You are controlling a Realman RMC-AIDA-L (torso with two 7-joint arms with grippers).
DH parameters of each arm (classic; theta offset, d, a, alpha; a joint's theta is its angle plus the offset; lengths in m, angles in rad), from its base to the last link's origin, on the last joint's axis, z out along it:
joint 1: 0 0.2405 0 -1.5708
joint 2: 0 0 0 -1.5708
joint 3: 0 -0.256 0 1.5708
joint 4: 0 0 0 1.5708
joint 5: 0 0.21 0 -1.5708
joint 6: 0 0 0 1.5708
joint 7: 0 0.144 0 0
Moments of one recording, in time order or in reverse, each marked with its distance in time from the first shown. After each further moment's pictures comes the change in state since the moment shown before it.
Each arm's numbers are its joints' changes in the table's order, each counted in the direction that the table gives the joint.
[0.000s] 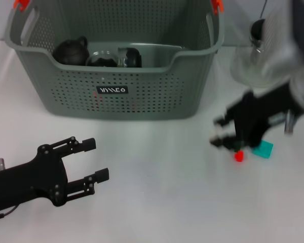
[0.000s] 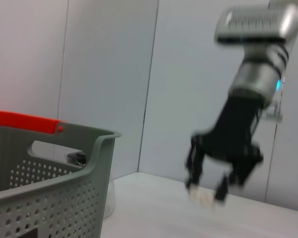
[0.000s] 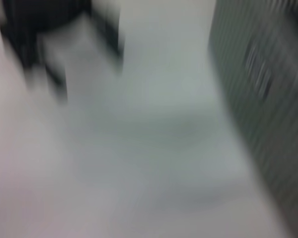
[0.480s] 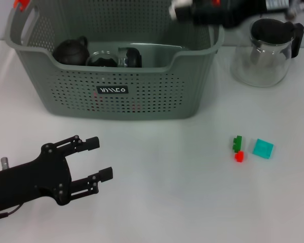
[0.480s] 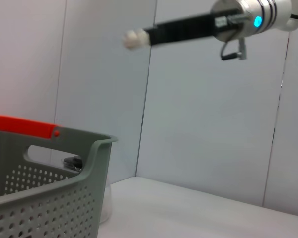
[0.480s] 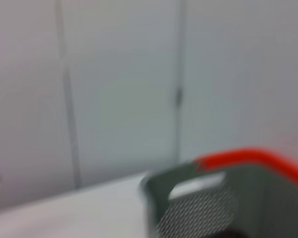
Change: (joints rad) left arm -0.007 -0.009 0.002 0.000 -0.002 0.002 0.000; right arm 0.021 0.003 -0.235 -0.025 0.401 0.207 0.067
